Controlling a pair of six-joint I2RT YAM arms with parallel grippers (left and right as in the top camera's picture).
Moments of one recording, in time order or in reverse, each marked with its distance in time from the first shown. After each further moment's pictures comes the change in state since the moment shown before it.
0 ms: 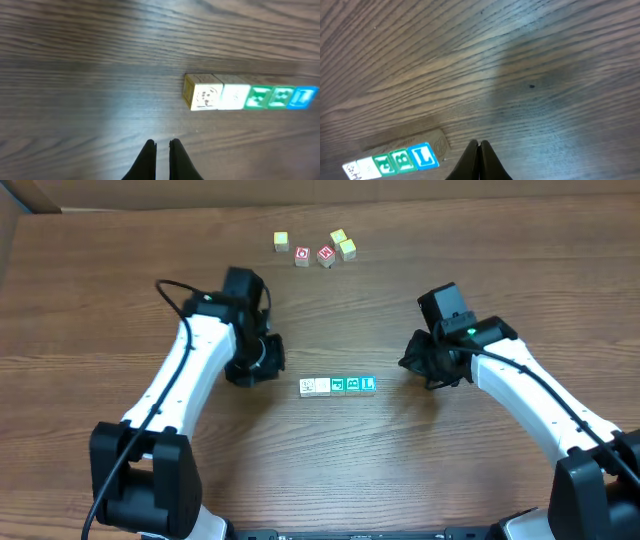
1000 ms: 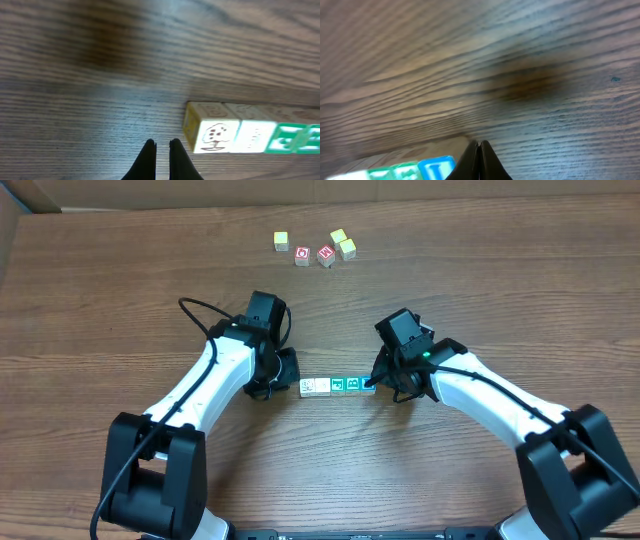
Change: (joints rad) left arm -0.077 0.000 -0.186 0.270 -0.060 -0.127; right arm 0.171 0.100 -0.069 0.210 0.082 0.113
